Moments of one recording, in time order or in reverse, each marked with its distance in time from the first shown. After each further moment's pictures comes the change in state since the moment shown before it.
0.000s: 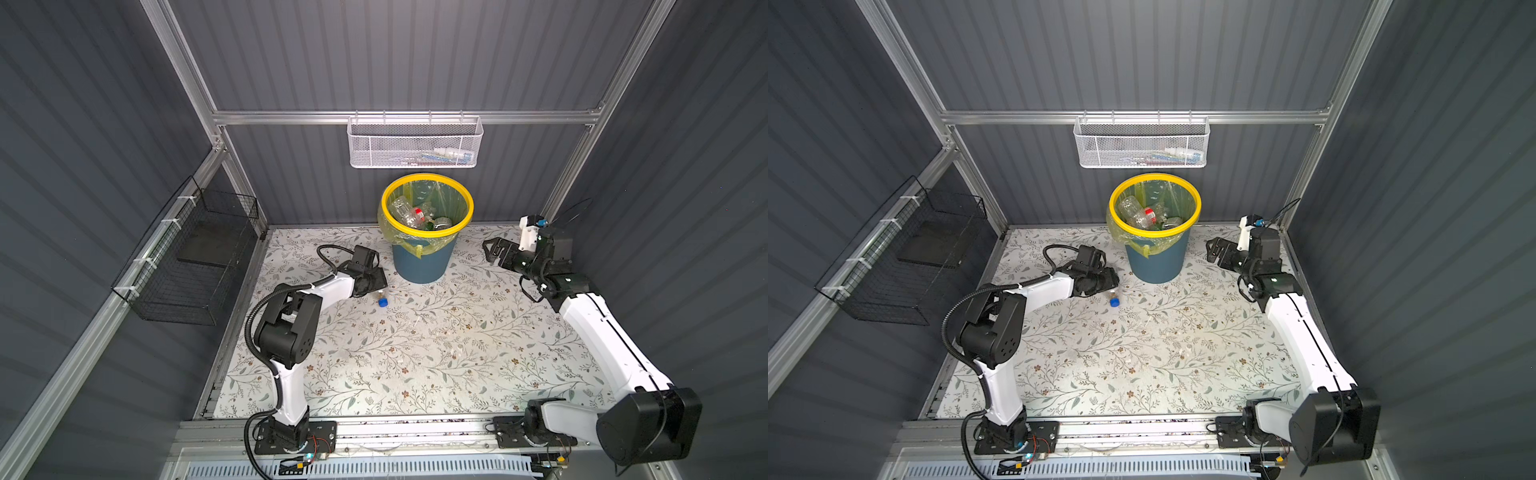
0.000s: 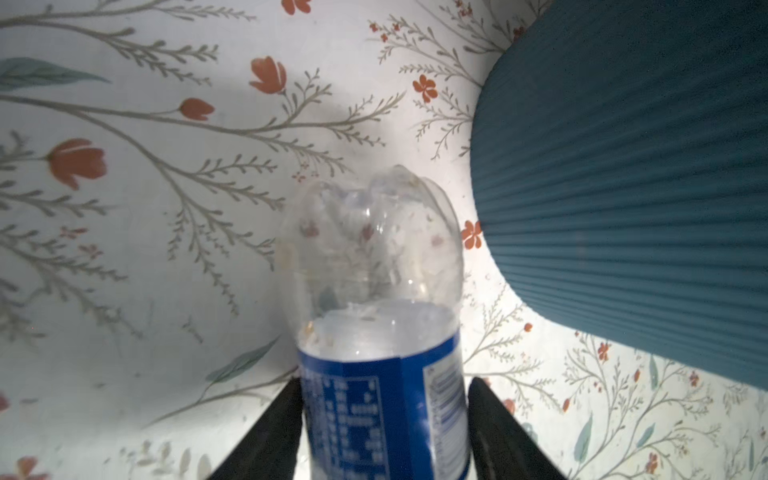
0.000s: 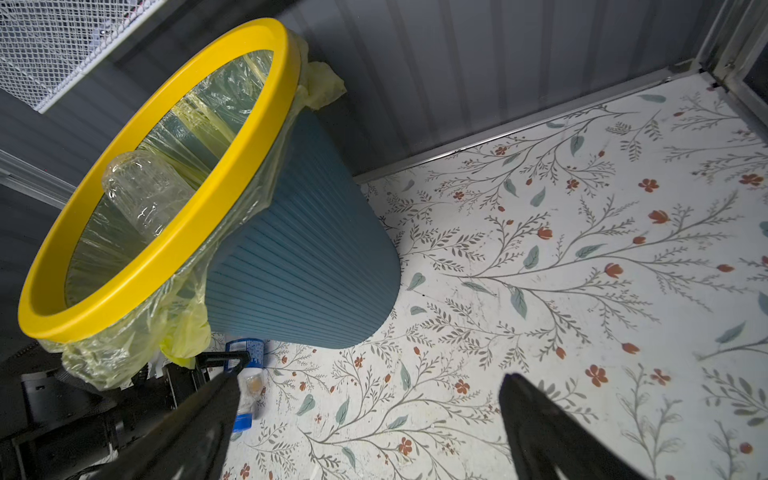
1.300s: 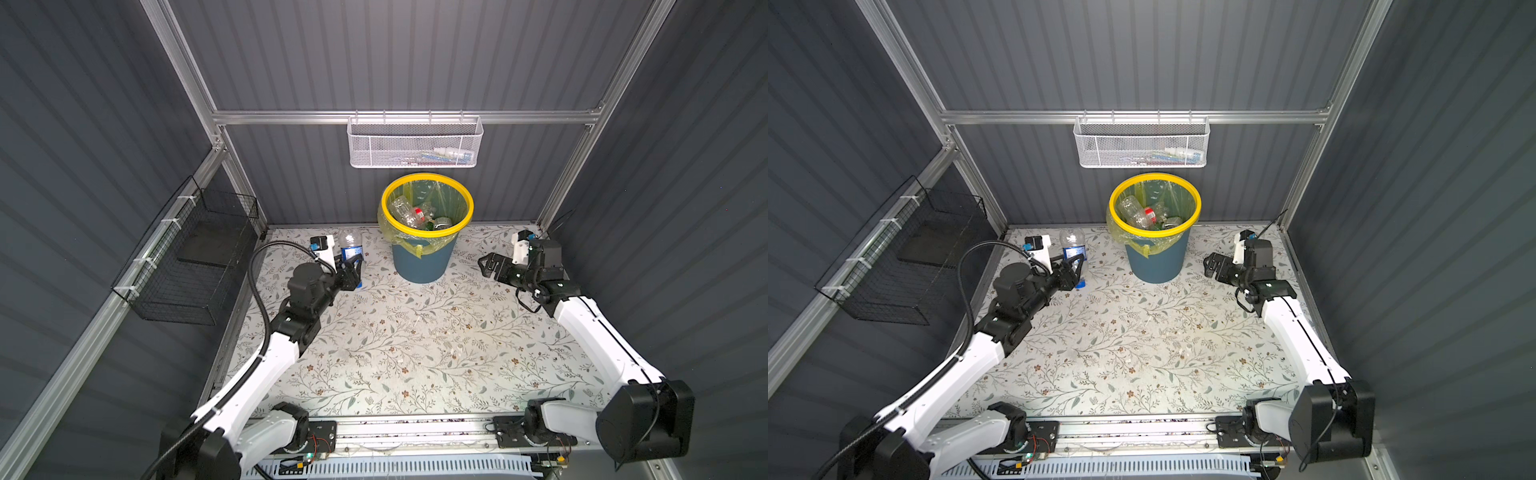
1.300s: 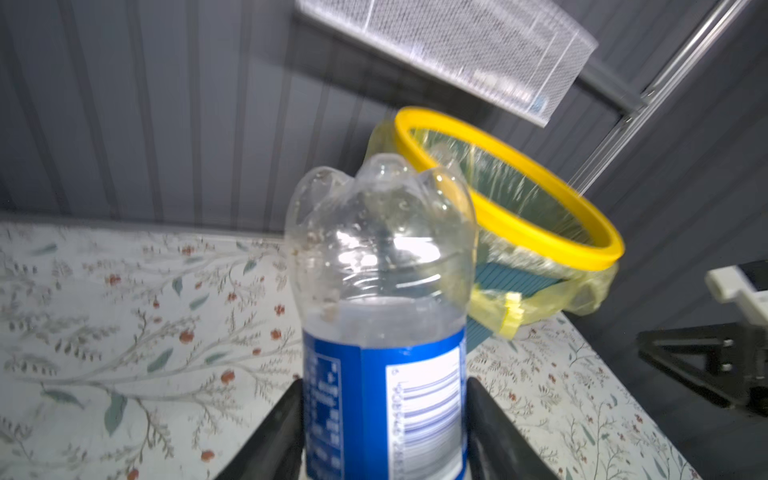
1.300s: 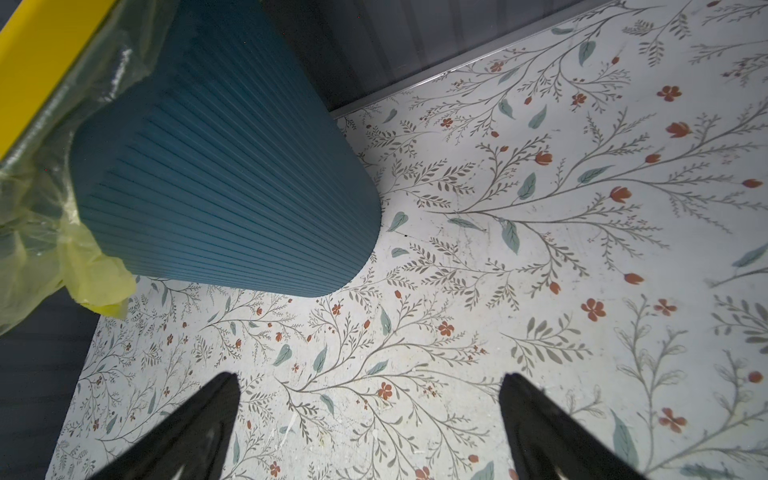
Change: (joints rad) left arm 0.045 -0.904 -0.466 0.406 -0.011 0.257; right arm 0.000 0.010 -0.097 -0.038 -0.019 -0.020
